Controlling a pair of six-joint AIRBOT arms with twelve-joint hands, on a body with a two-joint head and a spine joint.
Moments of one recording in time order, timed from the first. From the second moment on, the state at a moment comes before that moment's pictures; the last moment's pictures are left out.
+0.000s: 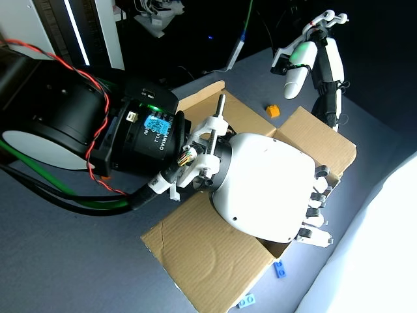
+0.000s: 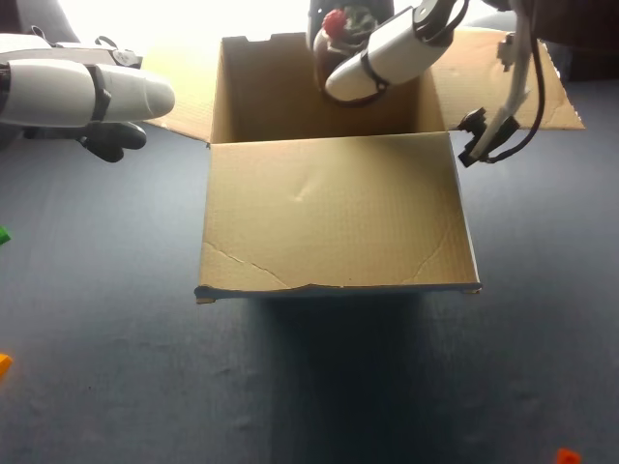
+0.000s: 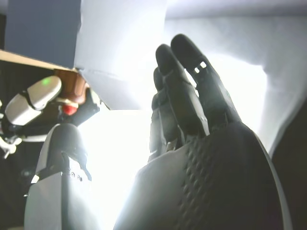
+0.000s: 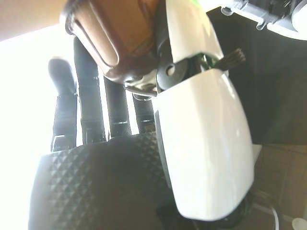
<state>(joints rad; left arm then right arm) 0.24 -0.75 1.08 0.86 0.02 -0.91 0.14 -1.34 1.43 0.17 -0.02 -0.74</state>
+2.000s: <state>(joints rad) 0.17 -0.82 1.18 0.88 -0.27 -0.67 0.20 -1.14 1.28 0.17 -0.02 -0.79</state>
